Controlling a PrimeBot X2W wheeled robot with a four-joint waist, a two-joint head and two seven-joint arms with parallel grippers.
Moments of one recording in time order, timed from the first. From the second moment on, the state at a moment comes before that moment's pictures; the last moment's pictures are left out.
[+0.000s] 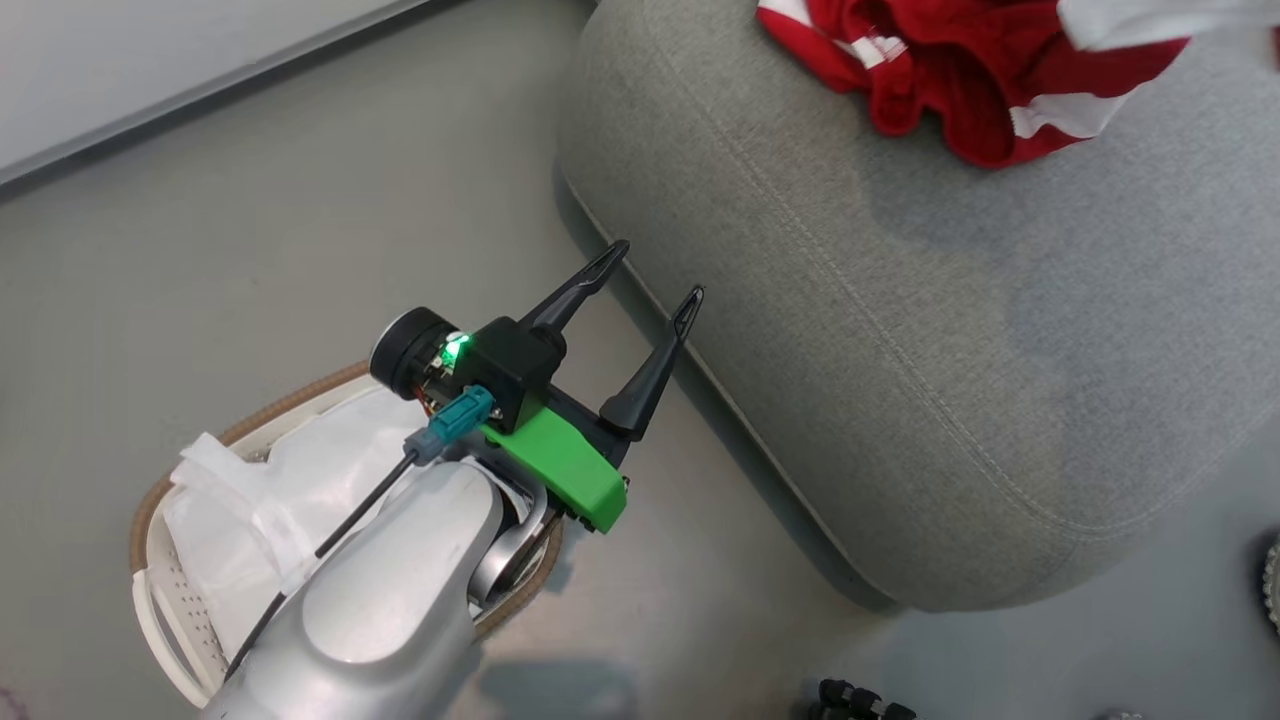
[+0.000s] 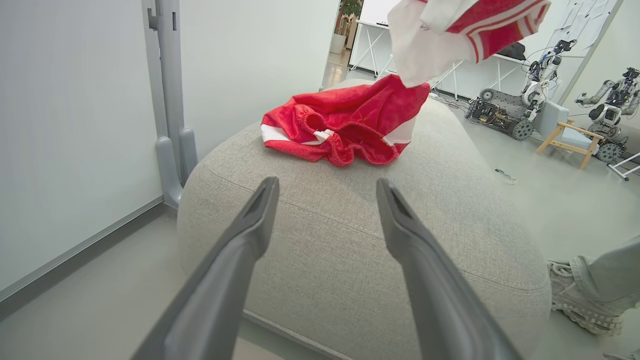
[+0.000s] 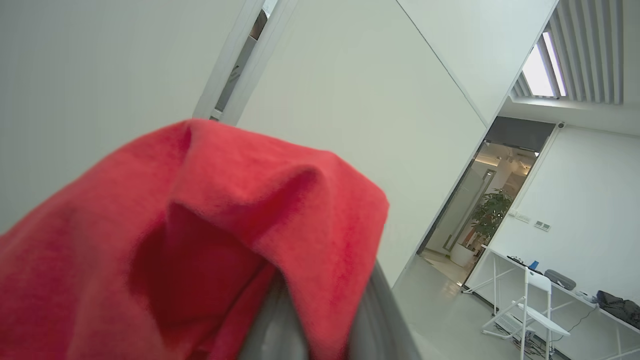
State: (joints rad) left arm -0.63 0.20 -0.78 0.33 -0.50 -0.13 -0.24; right arm -1.03 -0.47 -0.06 0.37 0.12 0.13 -0.22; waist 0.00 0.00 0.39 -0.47
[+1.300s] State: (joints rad) left arm -0.70 0.21 -0.84 0.32 -0.53 -0.13 -0.26; right arm -0.69 -0.31 -0.42 0.58 -0.03 0.13 -0.26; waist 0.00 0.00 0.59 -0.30
